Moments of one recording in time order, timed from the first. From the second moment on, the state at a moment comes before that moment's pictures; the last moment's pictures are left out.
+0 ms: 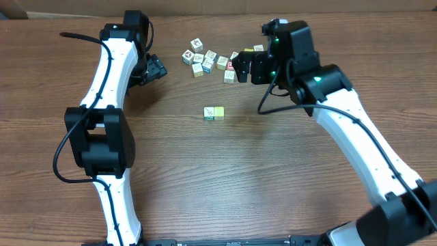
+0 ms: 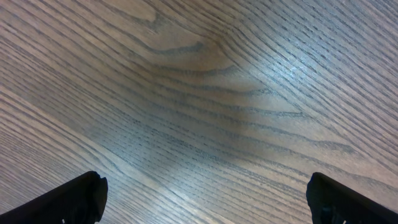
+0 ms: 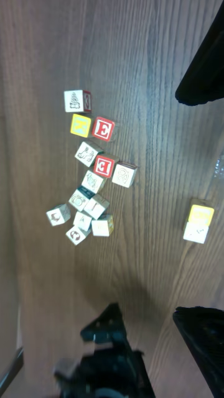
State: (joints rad) left arm -0.05 2.25 2.01 -1.23 -0.15 -0.65; right arm 0.39 1.67 1.50 -0.60 -0.12 0.33
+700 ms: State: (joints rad) left arm -0.05 2.25 2.01 -1.23 -0.15 -0.65; right arm 0.39 1.92 1.50 -0.41 -0.10 0.33
